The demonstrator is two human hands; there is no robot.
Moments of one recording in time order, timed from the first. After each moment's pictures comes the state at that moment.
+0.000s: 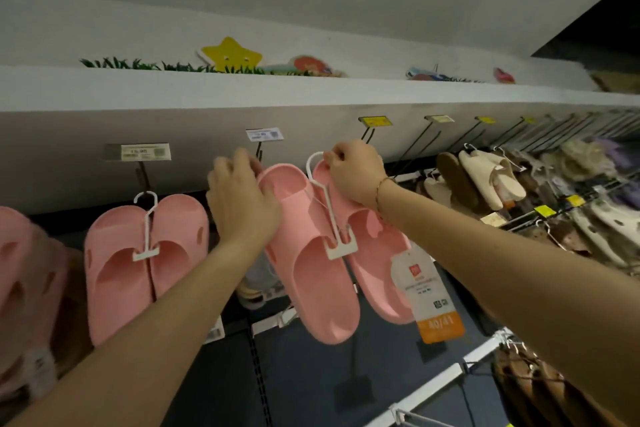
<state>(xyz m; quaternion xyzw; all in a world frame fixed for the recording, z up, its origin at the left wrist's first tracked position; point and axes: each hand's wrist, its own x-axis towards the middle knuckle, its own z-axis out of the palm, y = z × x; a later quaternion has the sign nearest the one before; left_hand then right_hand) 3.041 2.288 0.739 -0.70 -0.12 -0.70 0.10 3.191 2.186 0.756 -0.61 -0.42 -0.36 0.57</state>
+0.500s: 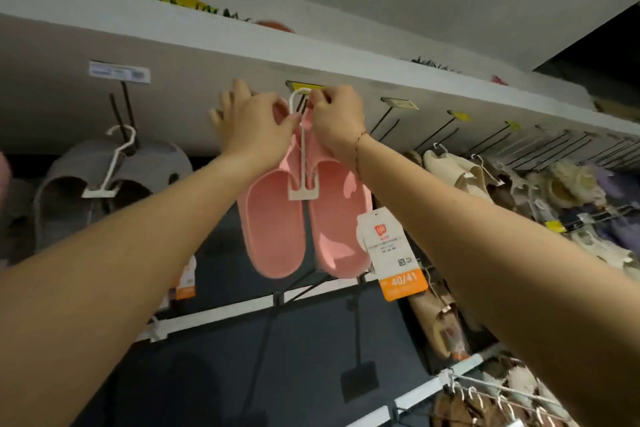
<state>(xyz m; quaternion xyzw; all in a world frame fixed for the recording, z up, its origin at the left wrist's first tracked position) 3.323 2.243 0.780 -0.70 -0.14 -0.68 0.16 3.432 2.176 0.795 -0.49 -0.43 -0.33 0.68</state>
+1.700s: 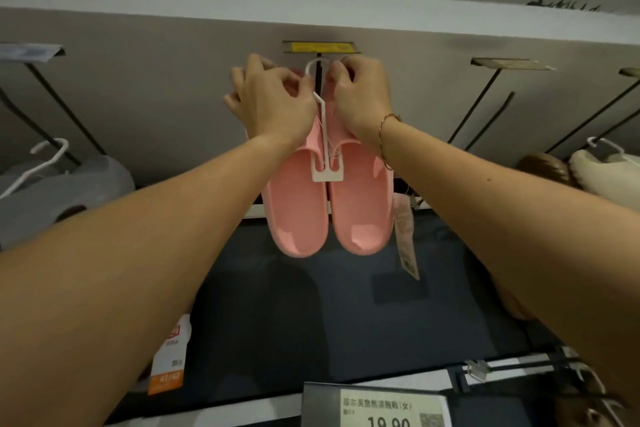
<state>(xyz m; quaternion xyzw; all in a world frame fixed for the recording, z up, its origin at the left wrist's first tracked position) 3.495 2.371 0.907 -0.55 -0.13 -0.81 0.17 3.606 2.330 0.930 -0.31 -0.51 -0.39 0.70</state>
